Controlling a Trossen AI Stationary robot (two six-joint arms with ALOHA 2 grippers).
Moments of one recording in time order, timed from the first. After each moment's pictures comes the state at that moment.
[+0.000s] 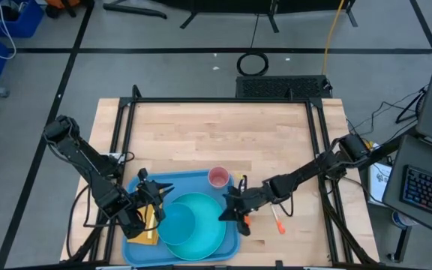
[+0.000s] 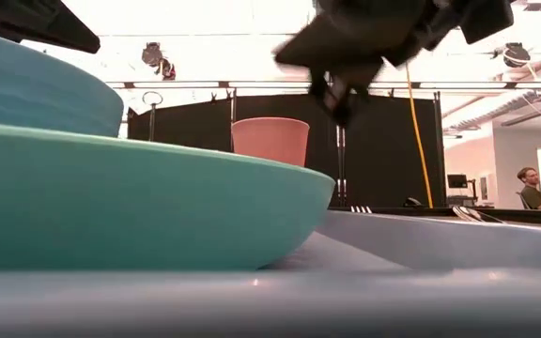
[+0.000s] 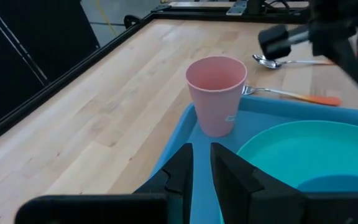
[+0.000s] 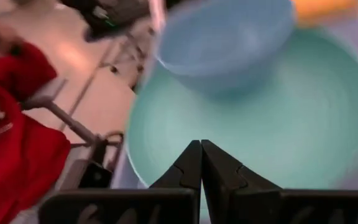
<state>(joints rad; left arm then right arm) -0.86 1.35 0.86 -0.68 -1.07 -1.01 0.40 1.77 0.95 0.39 -0.05 0.44</state>
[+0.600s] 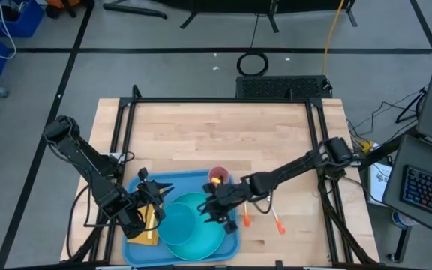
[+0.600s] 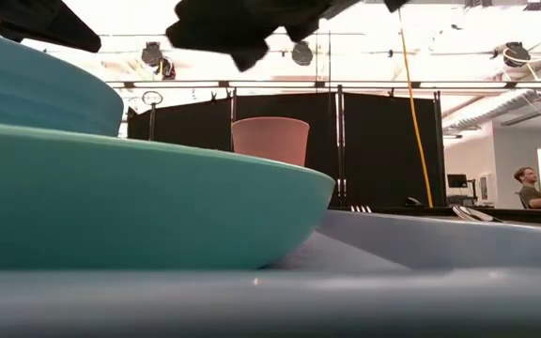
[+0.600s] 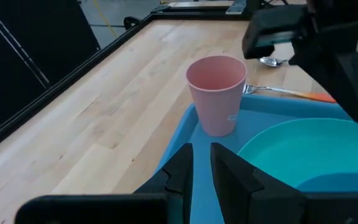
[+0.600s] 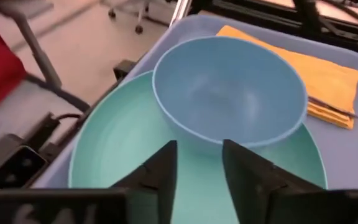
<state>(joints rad) -0.86 1.35 0.86 -0.68 -1.08 -0.99 0.32 1.94 1.33 0.05 -0.16 -0.11</state>
